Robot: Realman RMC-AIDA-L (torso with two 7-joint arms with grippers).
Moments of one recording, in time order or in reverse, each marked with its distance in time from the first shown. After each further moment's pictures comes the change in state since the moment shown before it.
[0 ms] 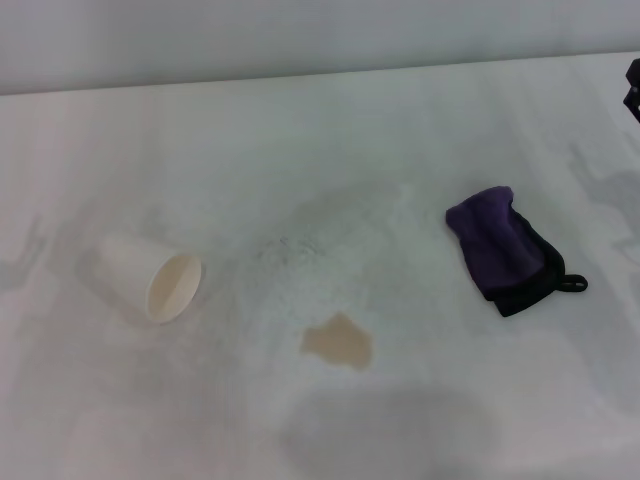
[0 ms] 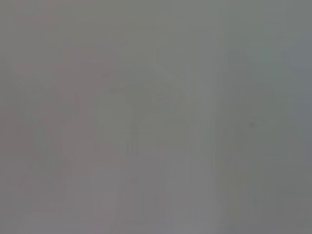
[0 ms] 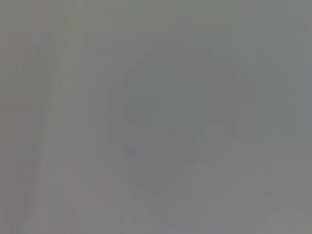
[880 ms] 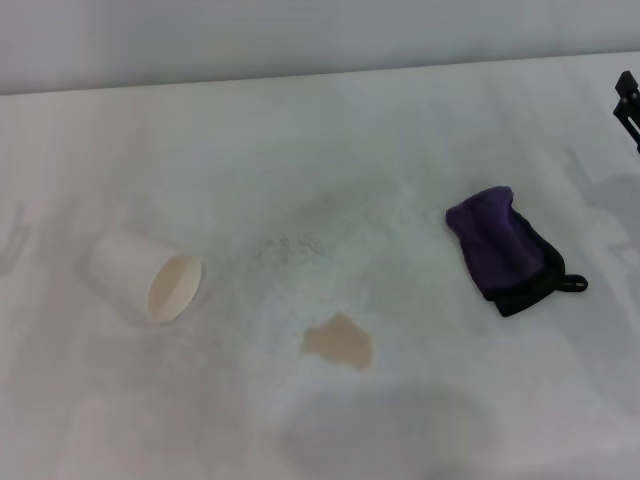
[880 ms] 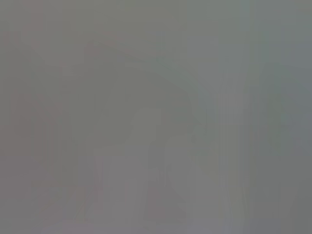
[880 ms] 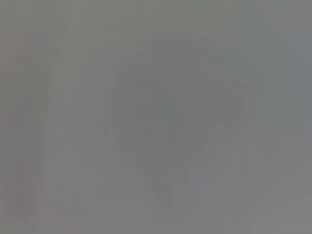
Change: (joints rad) left arm -0.037 -0.001 0.001 -0.025 -0.086 -0.028 0.004; right arm 0.006 0.002 -0.004 0.024 -0.001 -0.022 0.008
